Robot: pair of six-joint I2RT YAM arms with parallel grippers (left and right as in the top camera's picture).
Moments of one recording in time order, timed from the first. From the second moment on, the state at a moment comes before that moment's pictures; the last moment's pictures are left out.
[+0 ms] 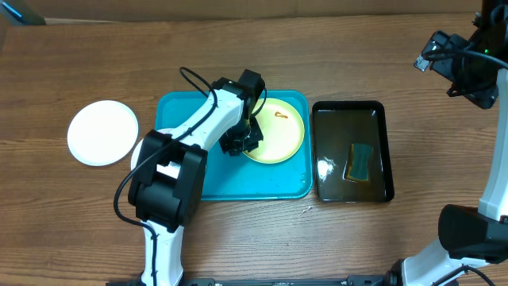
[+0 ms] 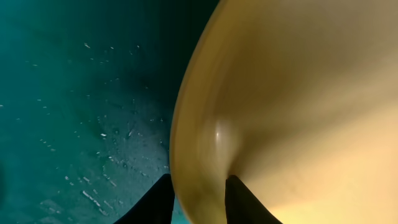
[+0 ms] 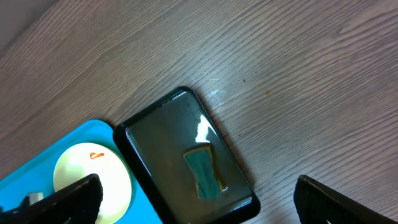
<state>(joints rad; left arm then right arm) -0.43 2.14 1.56 -1.05 0.06 -0.78 -0.12 1.82 2.26 -1.64 0.01 0.46</state>
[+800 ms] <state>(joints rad) -0.26 2.14 1.58 -1.09 -0.27 -0.49 -0.12 1.82 2.26 -1.64 0.01 0.46</state>
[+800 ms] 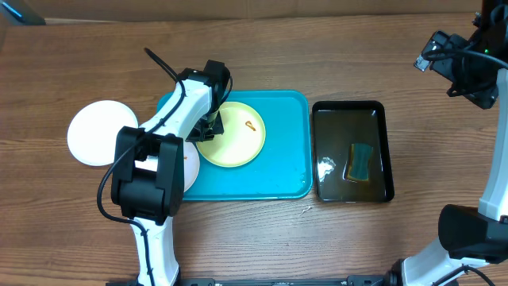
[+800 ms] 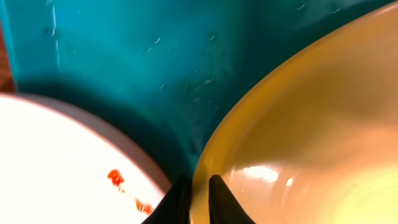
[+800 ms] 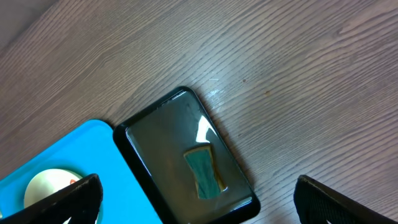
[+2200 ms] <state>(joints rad) -0.26 2.14 1.58 -0.99 0.09 -0.23 0.09 1.82 1.18 -0.86 -0.01 0.44</state>
